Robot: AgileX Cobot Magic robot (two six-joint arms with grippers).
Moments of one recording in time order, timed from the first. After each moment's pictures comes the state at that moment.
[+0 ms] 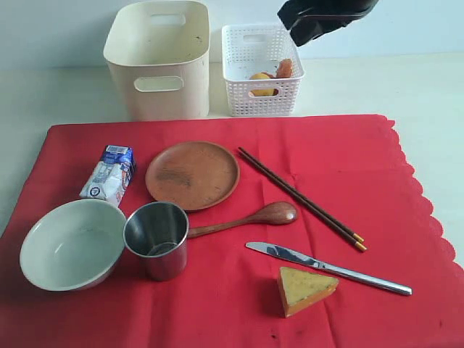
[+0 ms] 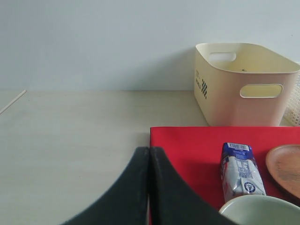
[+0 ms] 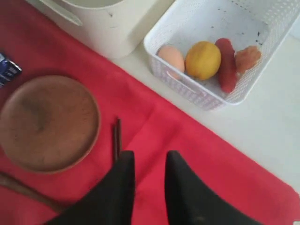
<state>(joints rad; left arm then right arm) -0.03 0.01 0.00 0.07 0.21 -0.06 0.48 1.72 -1.52 0.26 0.89 -0.40</state>
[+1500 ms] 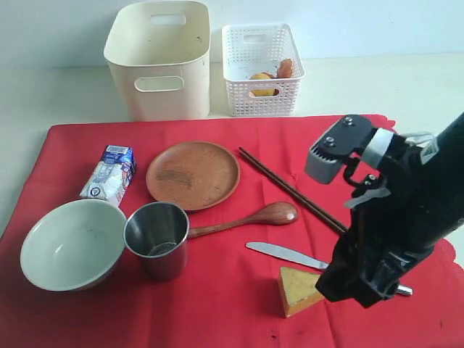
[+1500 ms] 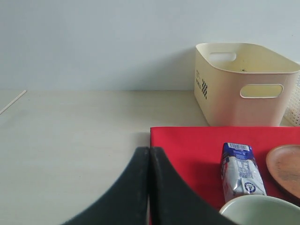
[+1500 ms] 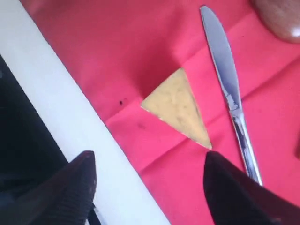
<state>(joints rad) -0.03 0.01 0.00 0.07 0.21 -0.06 0.65 1.34 -0.71 0.47 0.91 -0.66</state>
